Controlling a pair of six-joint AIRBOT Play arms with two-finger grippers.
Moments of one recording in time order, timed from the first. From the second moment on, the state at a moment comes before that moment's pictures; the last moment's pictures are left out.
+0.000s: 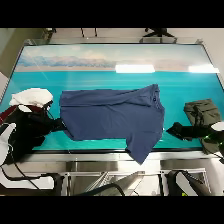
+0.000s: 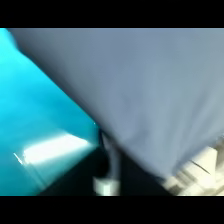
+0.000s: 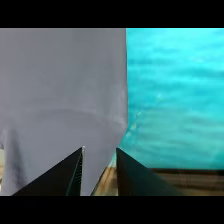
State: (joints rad) left arm 0.30 -1.55 0.90 1.02 -1.24 -0.99; right arm -0.48 -0.96 0.53 -0.94 1.18 1.22
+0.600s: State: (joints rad) left arm 0.29 -1.43 0.95 1.01 -1.35 -1.00; right arm -0.36 -1.06 0.33 -0.79 1.08 1.20
